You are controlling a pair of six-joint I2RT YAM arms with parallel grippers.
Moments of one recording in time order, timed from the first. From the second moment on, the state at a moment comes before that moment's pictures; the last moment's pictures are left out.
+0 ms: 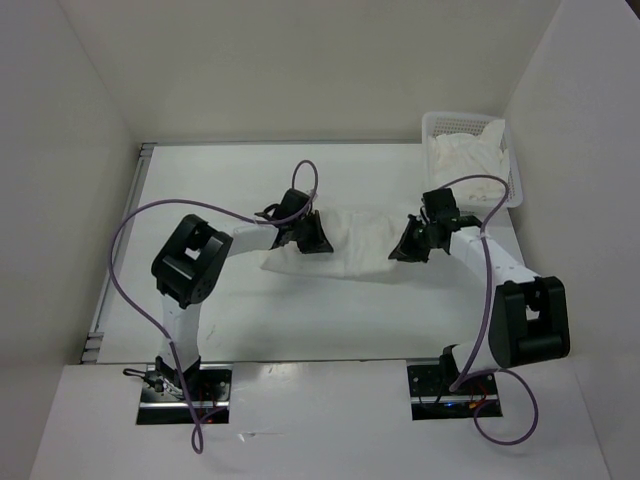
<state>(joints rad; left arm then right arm) -0.55 2.02 1.23 -0.03 0.33 -0.80 0.14 1.42 0.90 -0.54 -0.30 0.59</state>
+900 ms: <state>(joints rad) -0.59 1.98 1.13 0.06 0.30 -0.83 0.63 1.69 1.36 -0.54 -0.29 0.68</state>
